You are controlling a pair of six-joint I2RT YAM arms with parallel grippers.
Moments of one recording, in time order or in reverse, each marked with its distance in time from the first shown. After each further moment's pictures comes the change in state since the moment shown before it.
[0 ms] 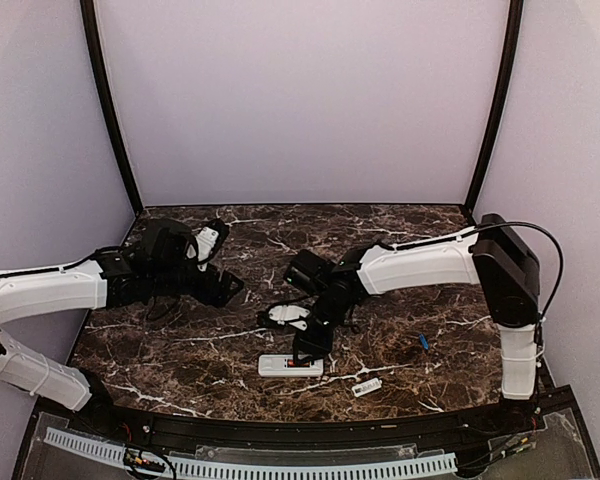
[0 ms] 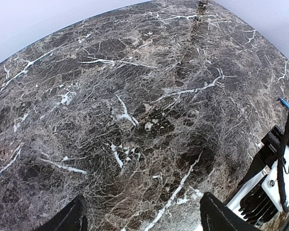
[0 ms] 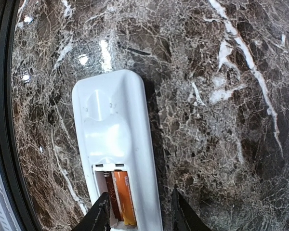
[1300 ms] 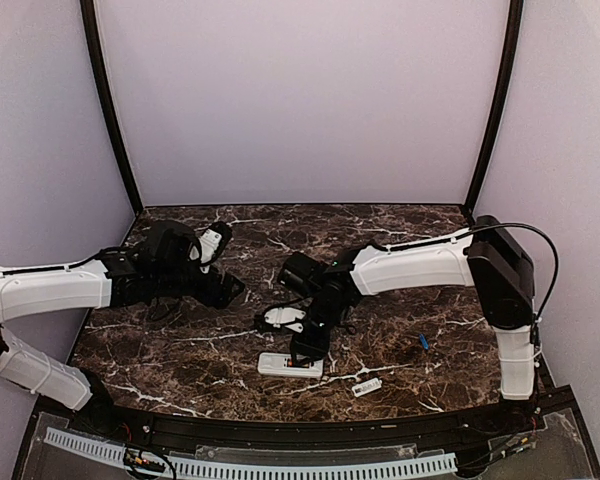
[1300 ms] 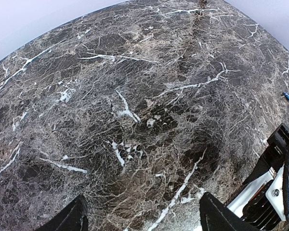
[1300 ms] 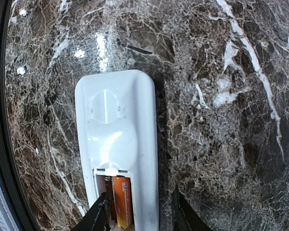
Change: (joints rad) left arm 0.001 0.029 0.000 0.013 -0.003 0.024; right arm 0.021 0.033 0.050 -0.051 0.039 -0.008
